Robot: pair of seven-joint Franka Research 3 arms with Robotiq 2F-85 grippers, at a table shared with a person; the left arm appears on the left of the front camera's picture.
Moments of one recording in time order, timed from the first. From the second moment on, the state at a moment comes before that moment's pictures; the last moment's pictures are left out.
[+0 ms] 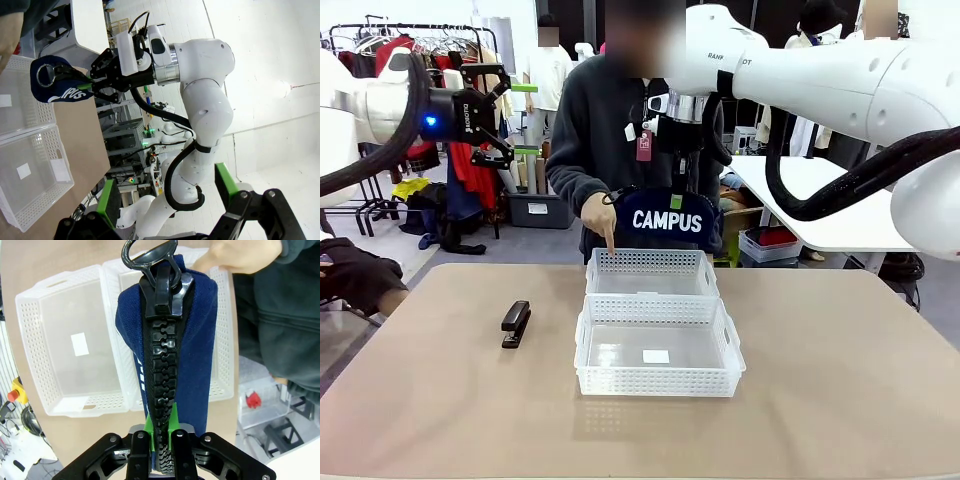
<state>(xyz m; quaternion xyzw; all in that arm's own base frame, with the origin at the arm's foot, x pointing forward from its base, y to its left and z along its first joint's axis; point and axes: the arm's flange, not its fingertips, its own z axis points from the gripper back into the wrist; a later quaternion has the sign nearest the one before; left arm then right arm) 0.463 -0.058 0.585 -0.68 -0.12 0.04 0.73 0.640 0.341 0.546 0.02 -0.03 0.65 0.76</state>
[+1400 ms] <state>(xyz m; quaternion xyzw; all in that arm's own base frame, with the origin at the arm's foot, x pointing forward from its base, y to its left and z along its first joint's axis) 0.463 -0.058 0.585 -0.68 -0.12 0.04 0.73 0.659 0.375 0.404 0.03 0.04 0.66 0.75</state>
